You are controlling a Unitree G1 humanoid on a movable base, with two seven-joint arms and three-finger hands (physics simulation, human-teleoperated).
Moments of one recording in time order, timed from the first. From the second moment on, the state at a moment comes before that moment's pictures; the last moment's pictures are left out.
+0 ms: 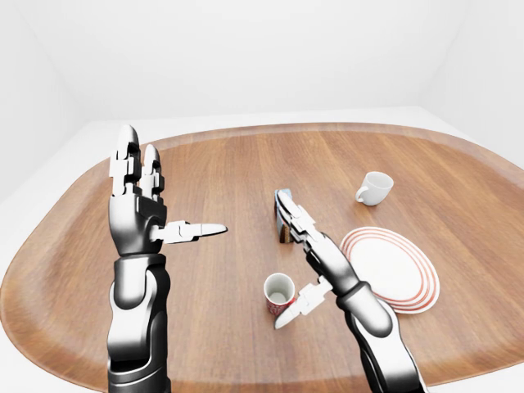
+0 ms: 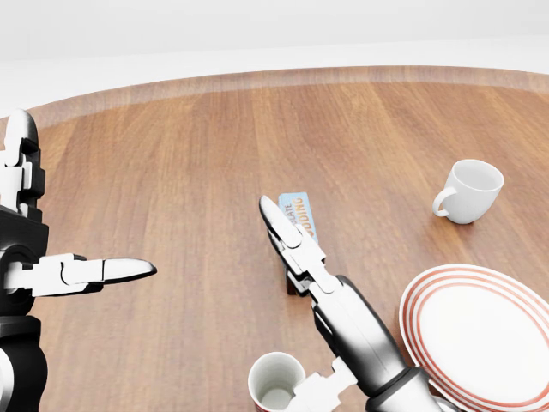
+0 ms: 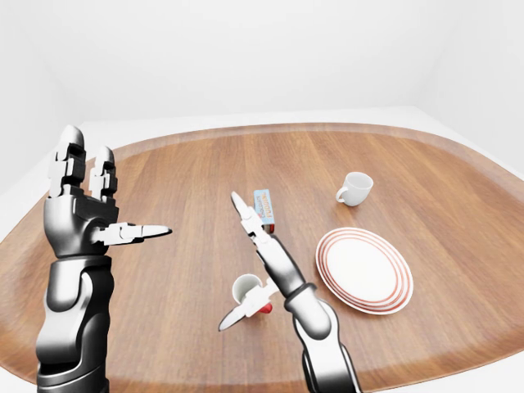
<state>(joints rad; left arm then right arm) -0.14 0.08 0.16 -0.47 -0.16 0.09 0.02 0.10 -0.05 0.23 -0.49 -0.15 0.09 0.37</state>
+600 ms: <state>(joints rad) -0.13 0.08 0.16 -0.47 -0.16 0.09 0.02 0.07 -0.03 0.26 -0.36 -0.35 0.09 0.40</state>
